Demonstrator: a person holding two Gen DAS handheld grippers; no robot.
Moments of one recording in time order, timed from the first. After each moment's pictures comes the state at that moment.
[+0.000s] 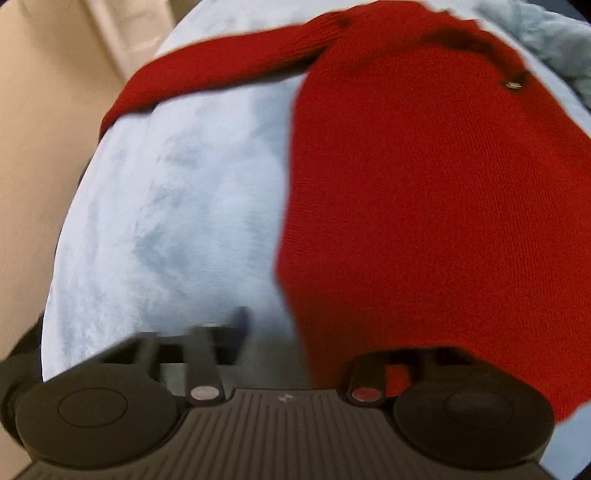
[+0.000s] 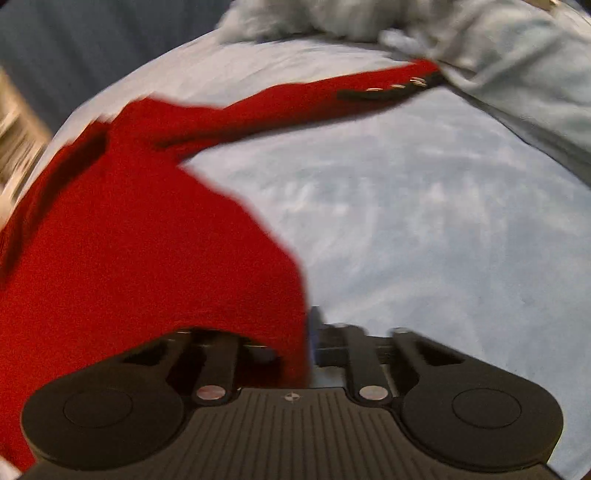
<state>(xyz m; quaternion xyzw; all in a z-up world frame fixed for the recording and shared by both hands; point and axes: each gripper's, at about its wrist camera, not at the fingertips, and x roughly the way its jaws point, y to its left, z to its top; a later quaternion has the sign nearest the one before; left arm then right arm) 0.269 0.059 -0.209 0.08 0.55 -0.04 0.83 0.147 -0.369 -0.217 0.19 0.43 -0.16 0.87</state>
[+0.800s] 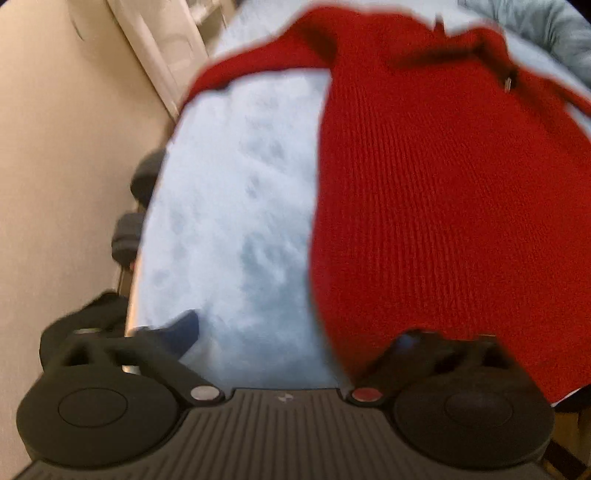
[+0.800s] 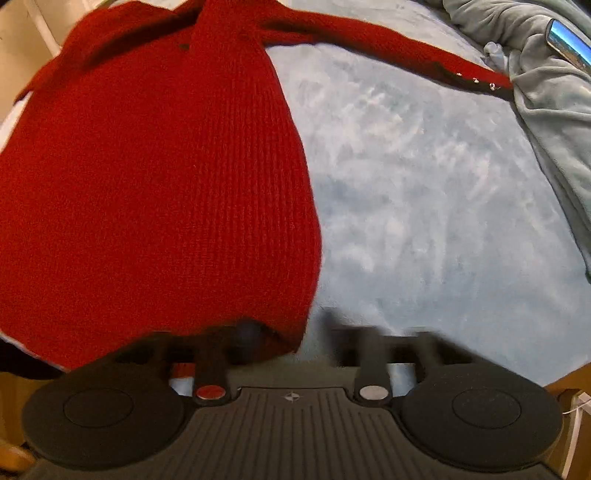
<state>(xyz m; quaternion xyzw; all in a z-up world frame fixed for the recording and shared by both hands) 0.143 0.124 -0.173 0.12 0.50 -0.02 0.86 0.067 -0.334 -0.168 0.05 0.56 -0.03 0.83</state>
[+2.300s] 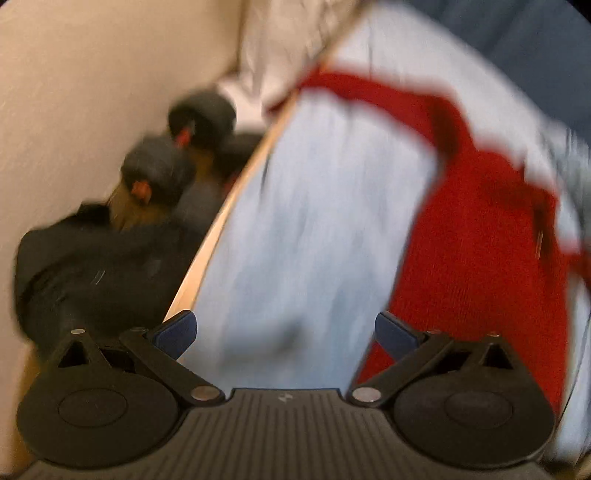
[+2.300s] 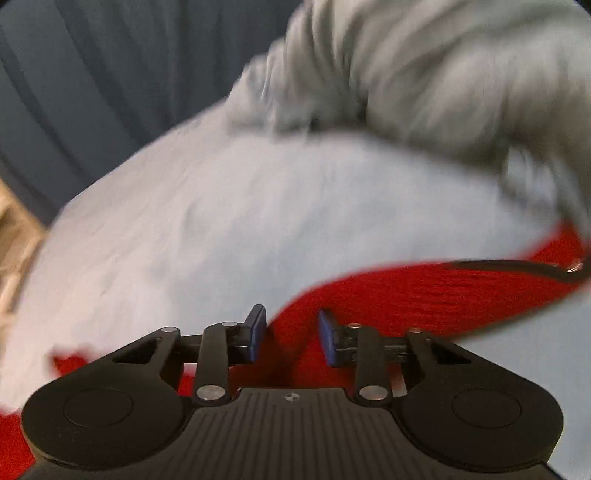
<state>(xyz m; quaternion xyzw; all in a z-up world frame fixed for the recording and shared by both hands) 0.193 0.245 -0.125 -0.16 0.52 0.05 0.84 0.429 -0.480 -0.177 0.20 0.30 -0.24 0.90</state>
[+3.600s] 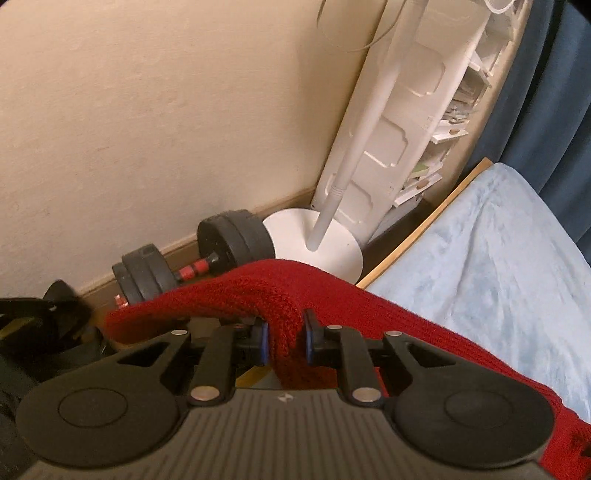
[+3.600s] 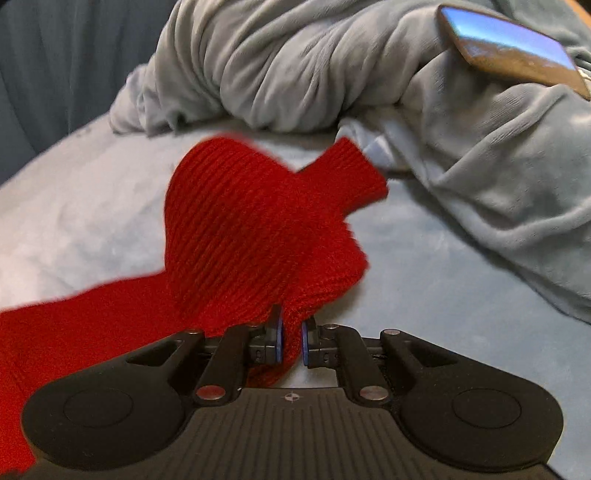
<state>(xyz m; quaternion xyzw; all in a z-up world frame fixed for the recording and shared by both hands) 0.457 0.242 -0.195 -0.23 0.36 0.26 0.87 0.329 -0.486 -0.216 0.22 0.34 -0.35 0.84</state>
